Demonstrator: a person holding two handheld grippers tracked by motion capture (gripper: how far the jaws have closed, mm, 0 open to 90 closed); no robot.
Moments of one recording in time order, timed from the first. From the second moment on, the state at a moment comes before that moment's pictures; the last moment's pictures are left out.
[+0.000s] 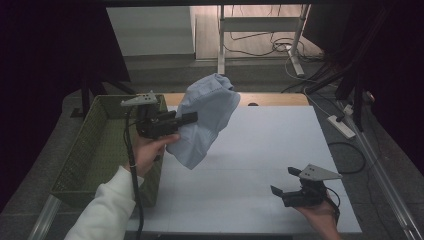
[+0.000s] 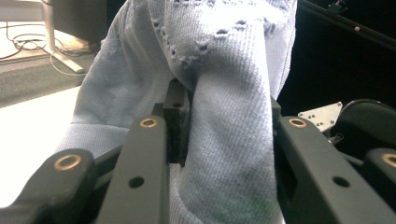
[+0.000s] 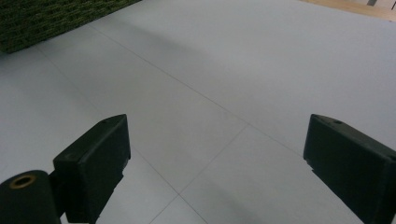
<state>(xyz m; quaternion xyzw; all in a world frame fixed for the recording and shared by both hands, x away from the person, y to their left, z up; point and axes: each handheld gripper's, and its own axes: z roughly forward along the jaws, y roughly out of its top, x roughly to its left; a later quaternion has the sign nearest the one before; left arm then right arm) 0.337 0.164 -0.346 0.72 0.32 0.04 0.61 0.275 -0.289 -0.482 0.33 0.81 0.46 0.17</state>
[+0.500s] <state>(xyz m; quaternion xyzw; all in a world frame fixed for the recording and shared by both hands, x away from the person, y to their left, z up) 0.334 0.149 -0.361 0.73 0.32 0.03 0.61 0.275 -0.289 -0.483 0.33 0.81 0.46 0.17</state>
